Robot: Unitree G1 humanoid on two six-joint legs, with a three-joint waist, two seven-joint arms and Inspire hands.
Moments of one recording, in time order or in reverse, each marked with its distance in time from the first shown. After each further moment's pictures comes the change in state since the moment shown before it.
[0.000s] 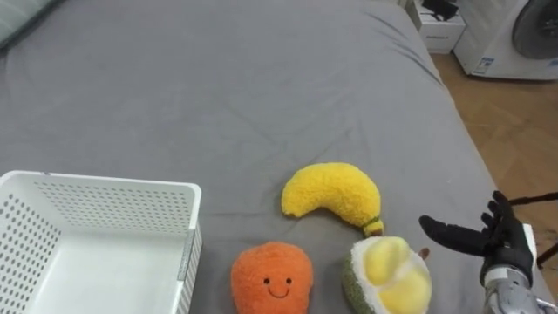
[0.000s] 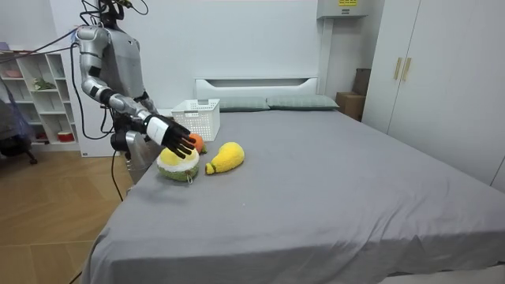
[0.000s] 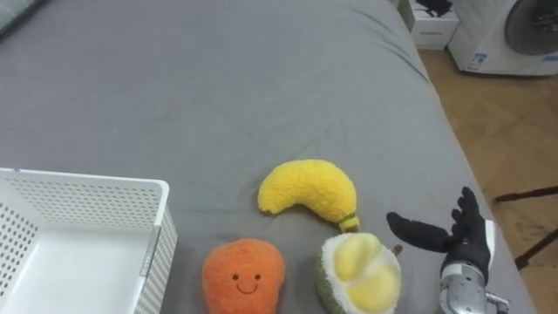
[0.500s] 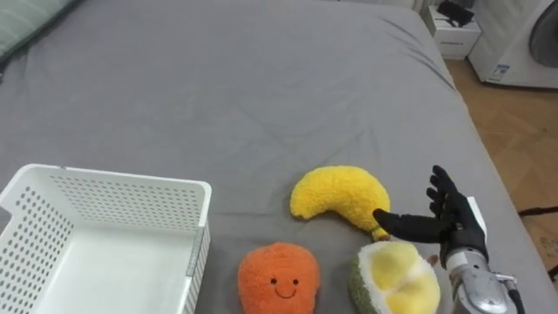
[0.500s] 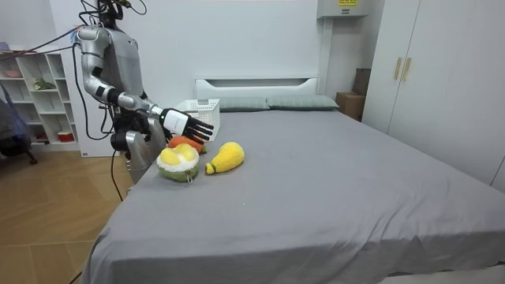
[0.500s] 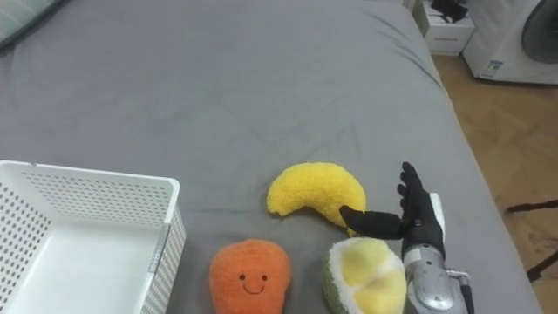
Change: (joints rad) left arm -0.008 -0.001 -0.051 -0.013 0.000 -0.008 0.000; right arm 0.005 0.009 0.144 -0.066 -0.102 0.000 0.094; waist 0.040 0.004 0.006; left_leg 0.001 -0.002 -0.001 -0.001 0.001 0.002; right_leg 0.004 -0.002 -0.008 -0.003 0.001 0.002
